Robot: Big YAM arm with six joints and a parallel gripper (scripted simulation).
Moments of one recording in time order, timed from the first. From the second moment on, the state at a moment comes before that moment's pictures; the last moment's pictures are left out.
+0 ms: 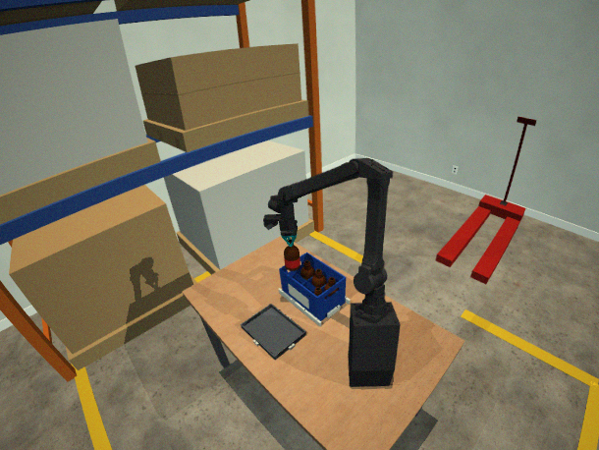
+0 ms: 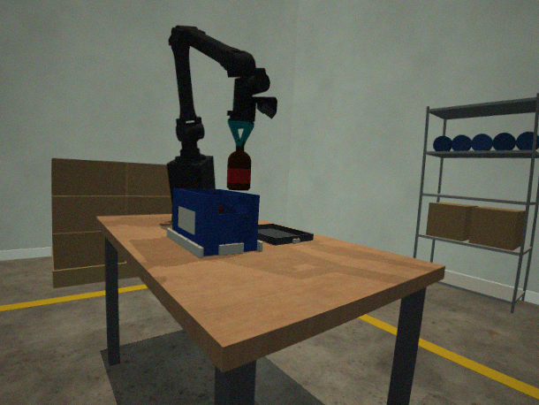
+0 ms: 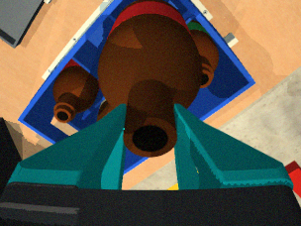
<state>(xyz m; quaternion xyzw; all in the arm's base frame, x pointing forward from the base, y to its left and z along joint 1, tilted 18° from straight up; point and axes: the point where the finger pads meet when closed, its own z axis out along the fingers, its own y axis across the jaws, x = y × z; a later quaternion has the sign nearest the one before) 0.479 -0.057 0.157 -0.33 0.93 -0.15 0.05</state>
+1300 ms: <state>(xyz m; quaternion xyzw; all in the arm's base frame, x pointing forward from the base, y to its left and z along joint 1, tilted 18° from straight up) 0.480 -0.048 0.159 -0.33 0.93 -0.15 0.05</state>
